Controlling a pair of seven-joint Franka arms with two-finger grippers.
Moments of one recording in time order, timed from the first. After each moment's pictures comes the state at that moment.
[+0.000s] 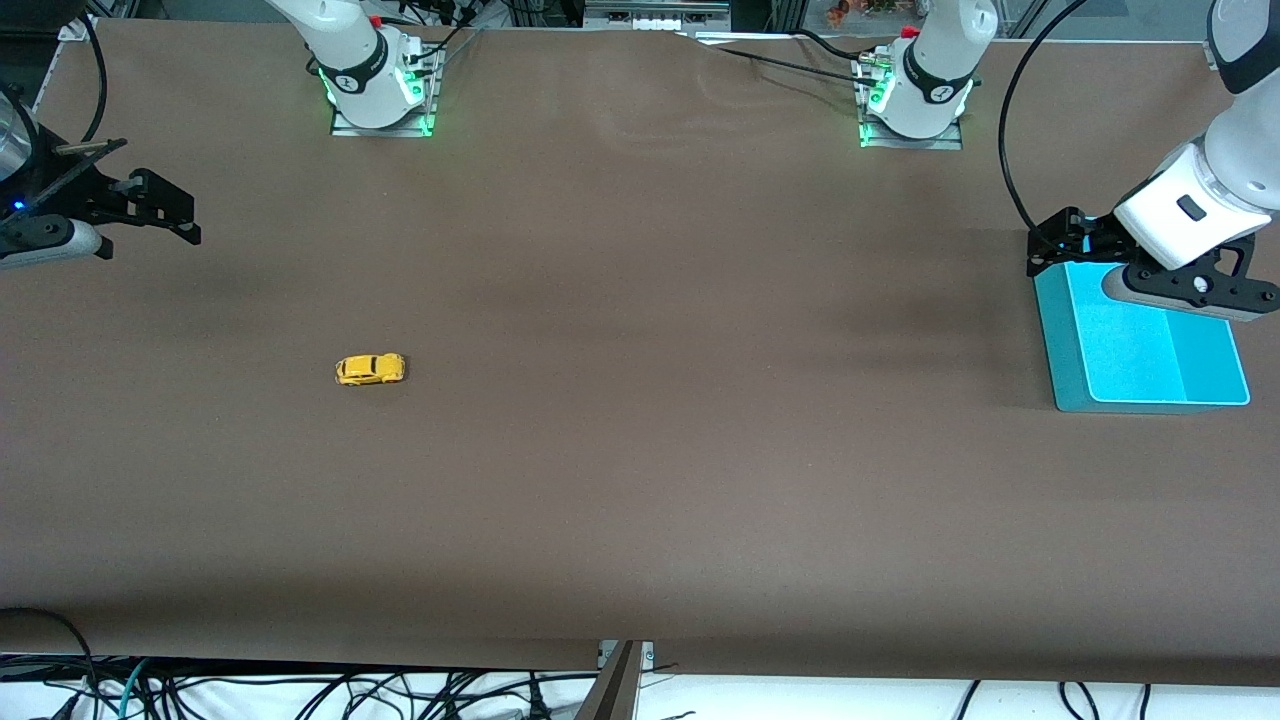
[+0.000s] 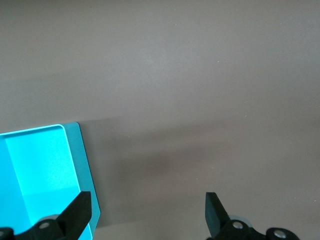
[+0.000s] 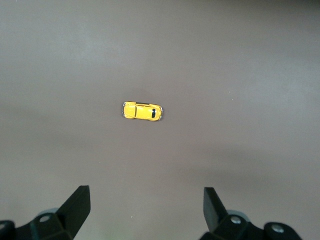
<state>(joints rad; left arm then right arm) -0.07 0.06 -0.02 -1.59 -0.01 1.60 0.08 0.04 -0.02 -0.02 -1.66 0.01 1.62 -0.17</state>
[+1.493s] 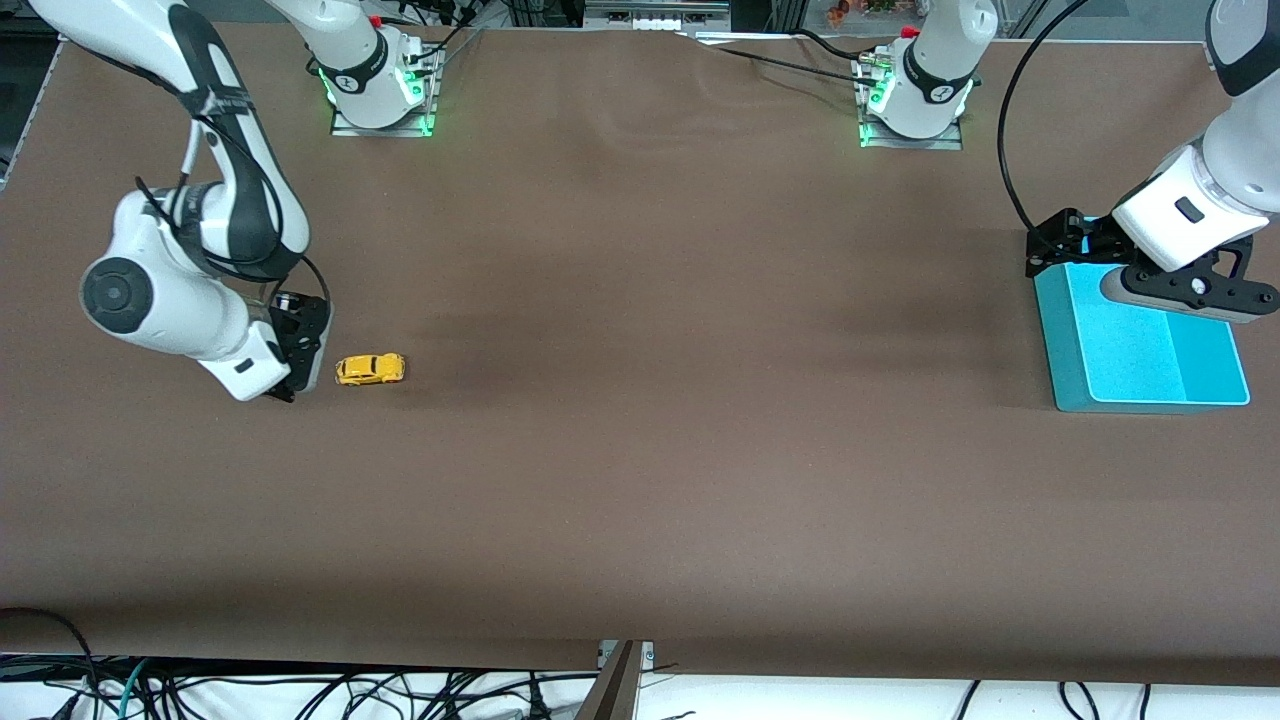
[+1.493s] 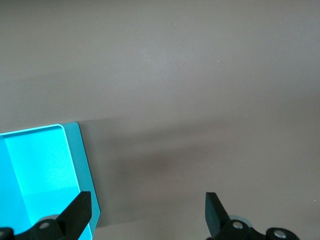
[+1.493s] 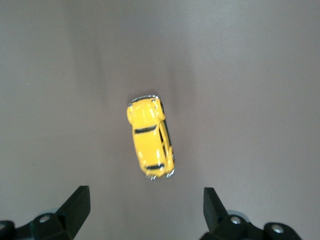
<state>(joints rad) -0.07 0.07 -0.02 -1.59 -0.01 1.60 0.08 0.04 0.35 0.04 -1.99 0.01 2.23 -1.40</state>
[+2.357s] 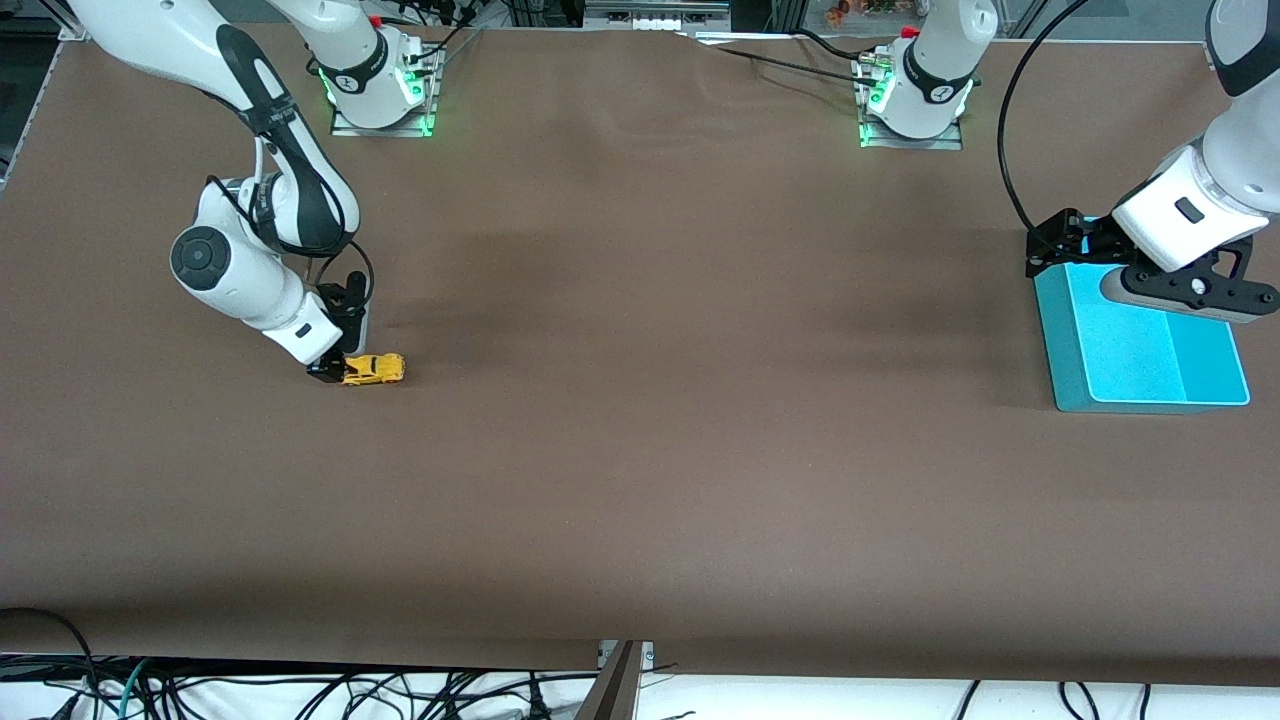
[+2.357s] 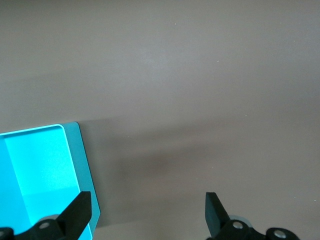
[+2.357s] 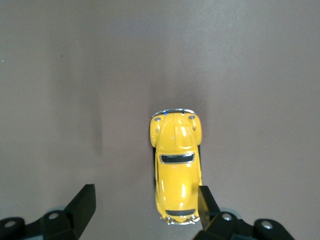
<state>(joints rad) -0.07 0.07 -0.02 -1.59 -0.01 1.60 0.08 -0.01 0.33 0.10 -2.24 0.01 2.54 -1.52</state>
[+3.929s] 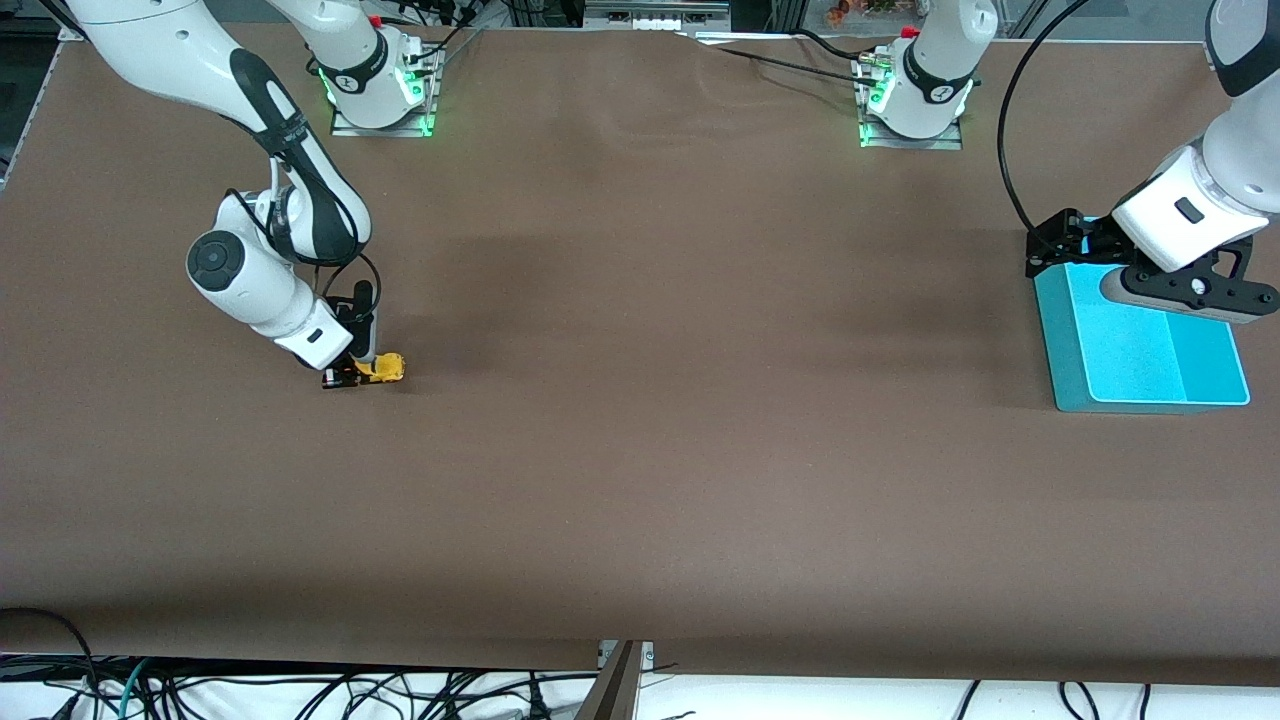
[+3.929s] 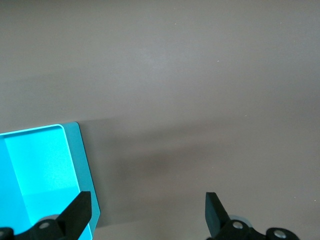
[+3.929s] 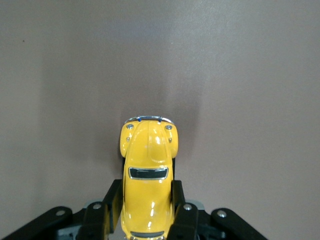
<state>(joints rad) -0.07 0.07 -0.02 -1.59 -0.01 1.60 0.08 -0.01 0.40 0.11 -2.24 0.01 2.70 -1.61</state>
